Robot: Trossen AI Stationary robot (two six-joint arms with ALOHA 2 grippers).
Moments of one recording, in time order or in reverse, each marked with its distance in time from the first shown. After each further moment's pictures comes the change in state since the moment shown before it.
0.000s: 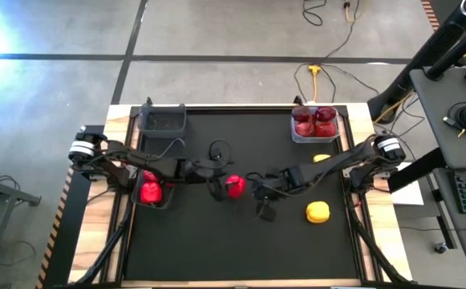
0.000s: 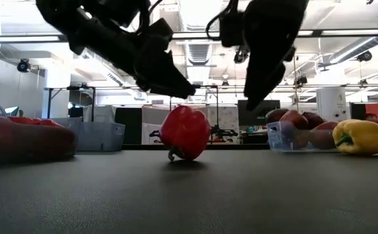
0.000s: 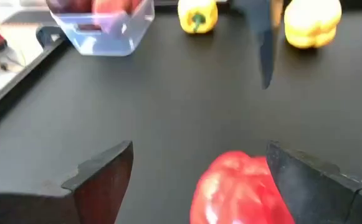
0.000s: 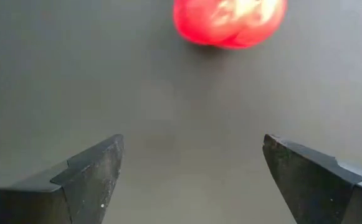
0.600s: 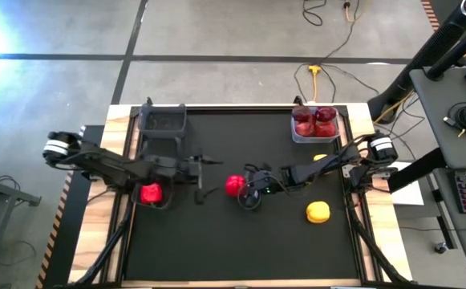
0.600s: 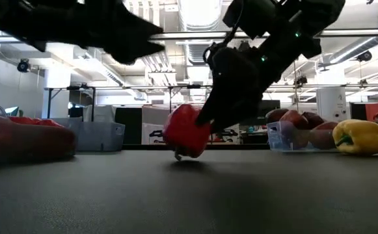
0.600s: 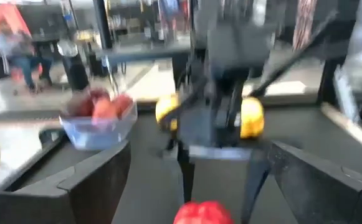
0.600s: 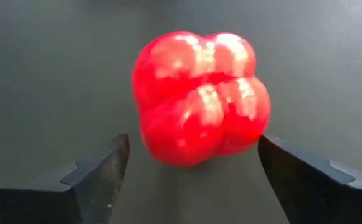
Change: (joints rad) left arm -0.064 -0.313 -0.311 0.427 0.062 0.107; right arm -0.086 0.063 -0.312 0.774 0.099 -0.089
